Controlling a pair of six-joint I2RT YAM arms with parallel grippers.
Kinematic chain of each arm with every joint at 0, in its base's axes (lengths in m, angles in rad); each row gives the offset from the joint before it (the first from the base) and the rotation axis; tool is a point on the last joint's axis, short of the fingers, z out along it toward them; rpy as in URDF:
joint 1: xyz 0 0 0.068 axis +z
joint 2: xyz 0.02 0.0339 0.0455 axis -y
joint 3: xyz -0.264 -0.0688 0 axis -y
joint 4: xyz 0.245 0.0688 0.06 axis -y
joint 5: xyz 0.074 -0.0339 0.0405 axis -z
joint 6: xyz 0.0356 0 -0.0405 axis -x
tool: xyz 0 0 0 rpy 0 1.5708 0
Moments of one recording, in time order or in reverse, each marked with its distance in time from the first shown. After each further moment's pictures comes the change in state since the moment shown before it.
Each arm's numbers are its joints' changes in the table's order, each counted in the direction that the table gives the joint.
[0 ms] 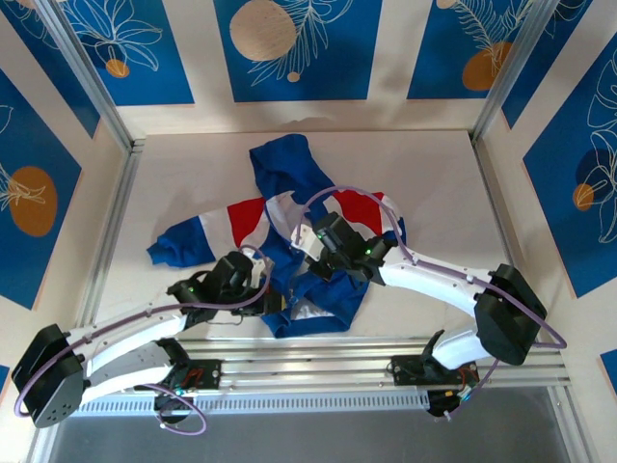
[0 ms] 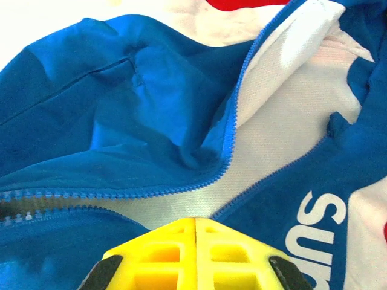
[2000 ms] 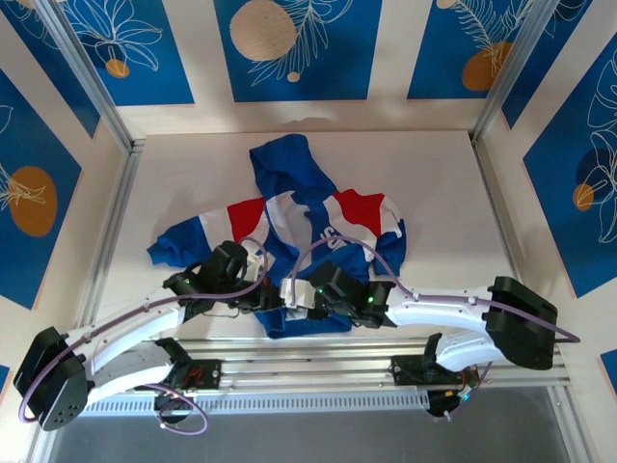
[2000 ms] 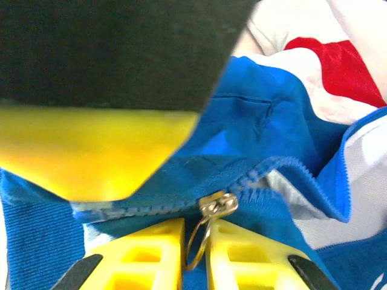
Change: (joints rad) left arm 0.093 -0.013 0.059 -0.046 0.203 0.011; right arm 0.263 0.109 -0.299 0.345 0.068 0.183
